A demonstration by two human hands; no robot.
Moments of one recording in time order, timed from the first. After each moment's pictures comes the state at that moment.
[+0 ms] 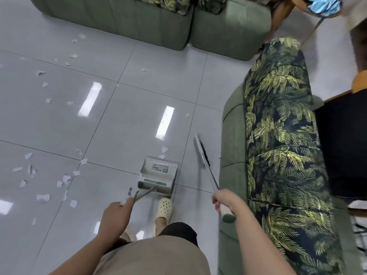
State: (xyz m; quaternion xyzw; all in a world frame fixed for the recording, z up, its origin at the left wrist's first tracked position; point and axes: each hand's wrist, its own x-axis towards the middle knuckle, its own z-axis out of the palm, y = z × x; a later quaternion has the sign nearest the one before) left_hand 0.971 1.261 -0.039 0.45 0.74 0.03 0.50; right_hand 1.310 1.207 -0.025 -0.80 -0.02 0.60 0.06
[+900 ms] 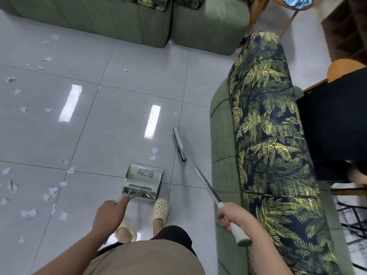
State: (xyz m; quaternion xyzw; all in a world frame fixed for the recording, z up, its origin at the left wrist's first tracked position) left_hand 0.968 1.304 -0.048 0.51 0.71 -0.04 0.48; right_hand 1.313 1.151 -0.008 -0.77 0.06 0.63 0.13
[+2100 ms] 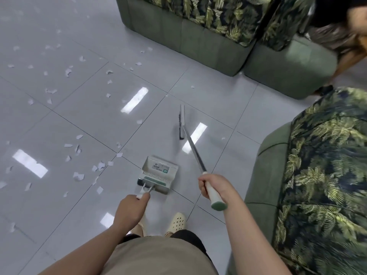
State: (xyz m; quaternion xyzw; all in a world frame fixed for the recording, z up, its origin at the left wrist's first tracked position) left_hand 0.937 1.294 -0.020 0.40 0.79 0.07 0.45; right_hand 1.206 1.362 0.004 -0.63 0.02 0.74 0.23
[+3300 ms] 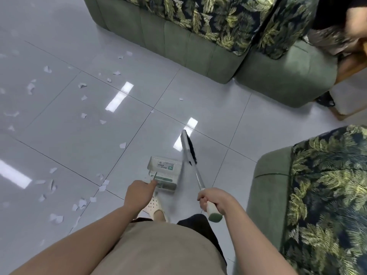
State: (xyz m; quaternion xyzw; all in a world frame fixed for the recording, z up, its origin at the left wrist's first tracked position) left_hand 1.000 1.664 -0.057 0.43 0.77 0.02 0.47; right_hand 1.256 1.642 -0.045 -0.68 0.05 0.73 0.09
